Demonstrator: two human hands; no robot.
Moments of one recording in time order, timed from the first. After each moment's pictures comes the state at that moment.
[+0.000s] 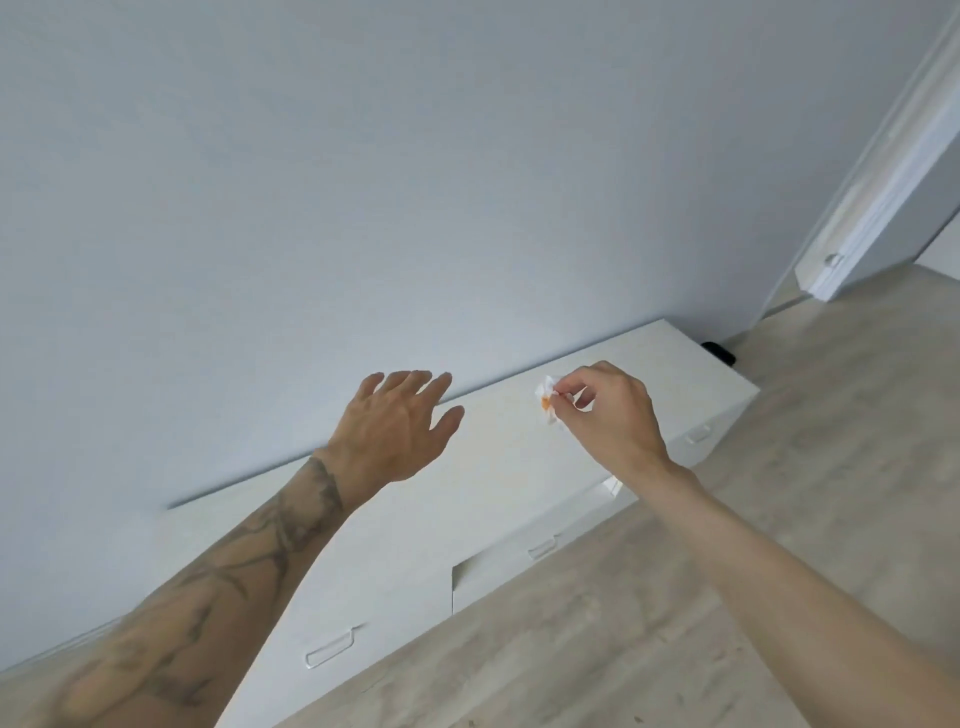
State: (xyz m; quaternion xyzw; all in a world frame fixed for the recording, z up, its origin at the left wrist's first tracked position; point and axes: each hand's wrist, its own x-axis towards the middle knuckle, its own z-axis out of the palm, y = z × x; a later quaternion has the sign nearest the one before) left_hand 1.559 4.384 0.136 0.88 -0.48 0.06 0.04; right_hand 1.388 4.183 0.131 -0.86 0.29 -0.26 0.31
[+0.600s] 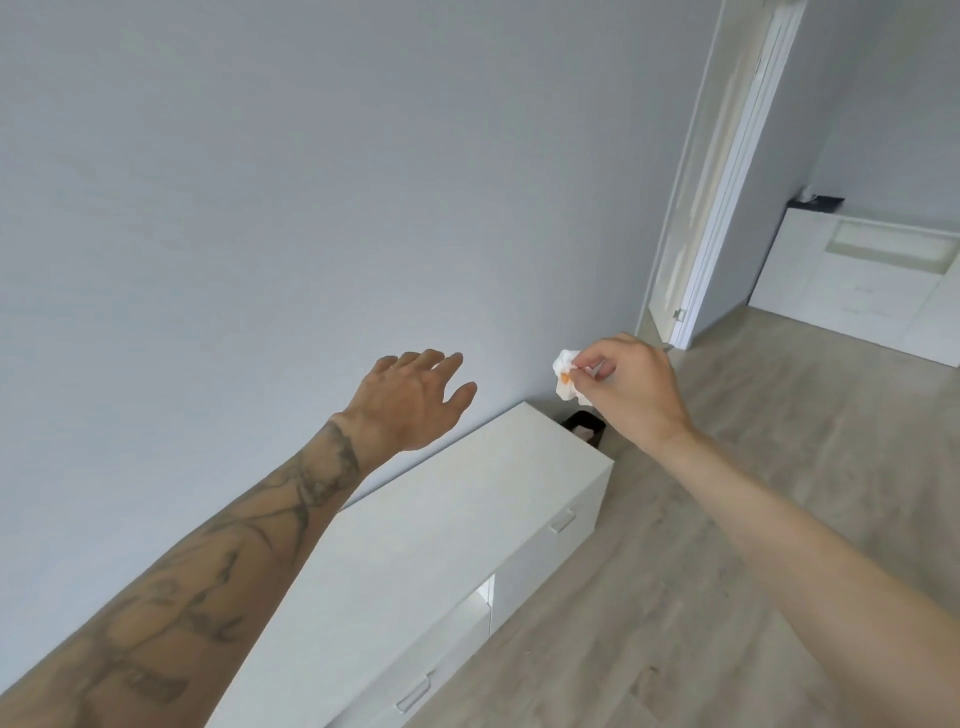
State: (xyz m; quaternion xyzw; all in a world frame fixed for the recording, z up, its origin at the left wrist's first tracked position) left_hand 1.418 4.005 0.304 0.82 -0.57 0.07 0.04; right_hand 1.202 3.843 0.295 -0.84 0.35 -0.37 0.21
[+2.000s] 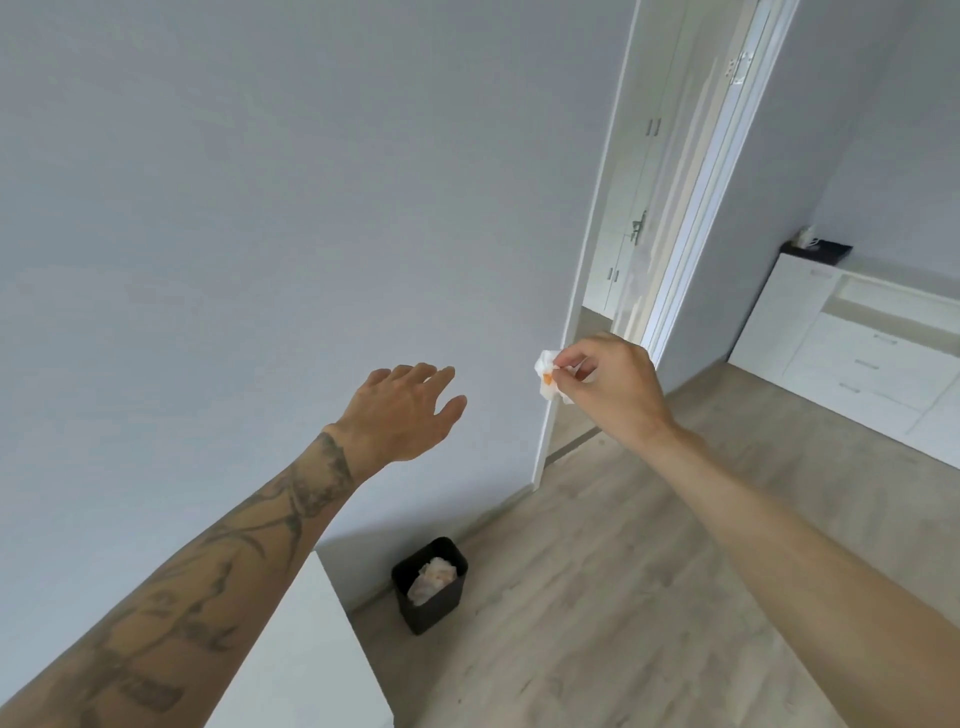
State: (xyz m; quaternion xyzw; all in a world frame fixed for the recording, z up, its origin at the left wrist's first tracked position) left_hand 1.344 3.058 0.288 0.84 -0.54 0.03 0.05; right_hand 1.141 2.891 0.313 -0.87 0.30 -0.34 0.21
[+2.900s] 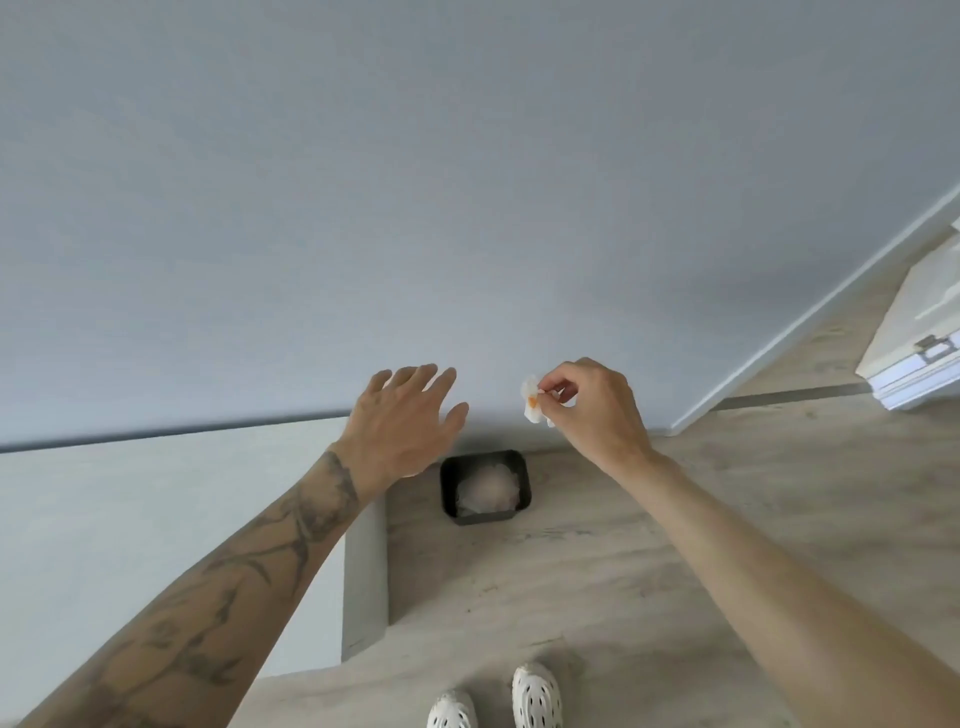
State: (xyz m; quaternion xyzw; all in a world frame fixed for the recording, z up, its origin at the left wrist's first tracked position) left_hand 1.520 2.873 -0.059 0.95 -0.29 -0.12 0.01; right_hand 1.436 2.646 -0.053 -0.92 0.16 -0.05 0.36
